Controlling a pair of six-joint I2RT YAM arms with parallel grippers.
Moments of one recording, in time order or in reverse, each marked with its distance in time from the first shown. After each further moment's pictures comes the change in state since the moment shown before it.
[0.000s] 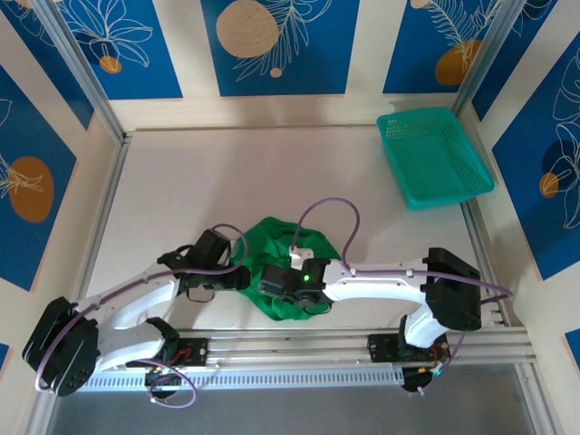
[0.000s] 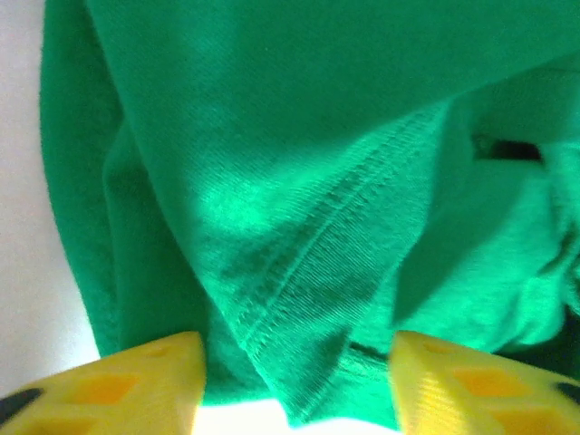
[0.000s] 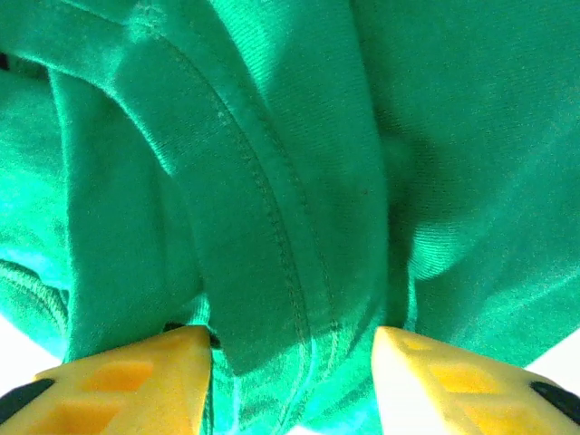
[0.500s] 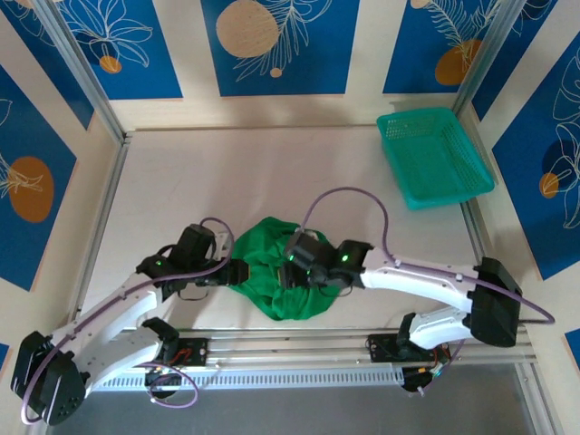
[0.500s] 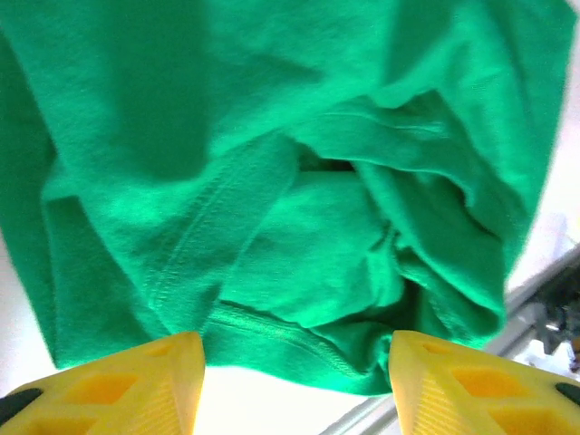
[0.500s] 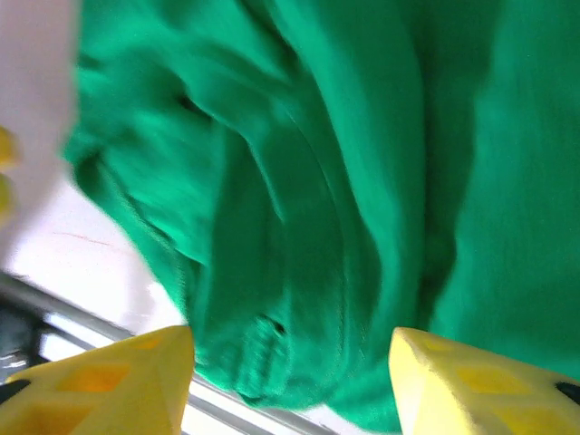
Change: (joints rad) left arm 0.058 -0.191 0.026 -0.061 0.131 0.000; right arm -0.140 -0.234 -0.093 0.121 -0.220 -0.306
